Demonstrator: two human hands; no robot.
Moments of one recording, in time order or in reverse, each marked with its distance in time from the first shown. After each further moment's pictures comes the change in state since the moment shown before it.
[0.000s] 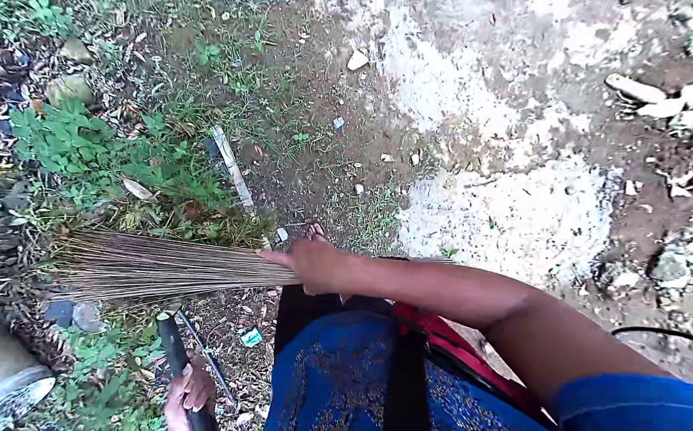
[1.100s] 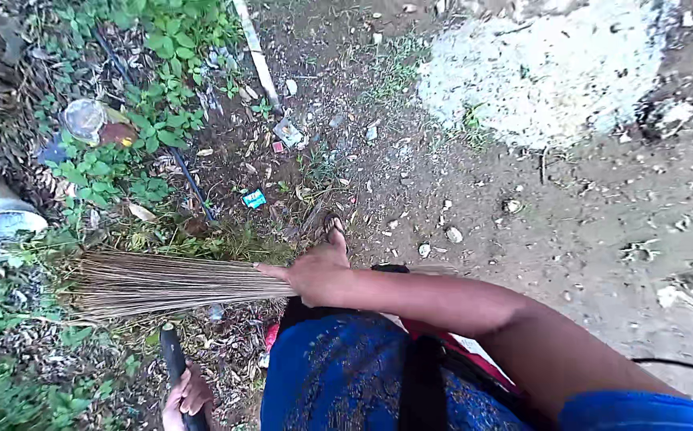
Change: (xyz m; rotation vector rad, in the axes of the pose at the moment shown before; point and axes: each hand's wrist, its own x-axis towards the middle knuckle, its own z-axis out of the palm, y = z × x) left_hand -0.592 -0.001 -0.559 -0.137 0.147 -0.093; right_hand -0.152 -0.339 0.701 -0.043 -0.208 0.084
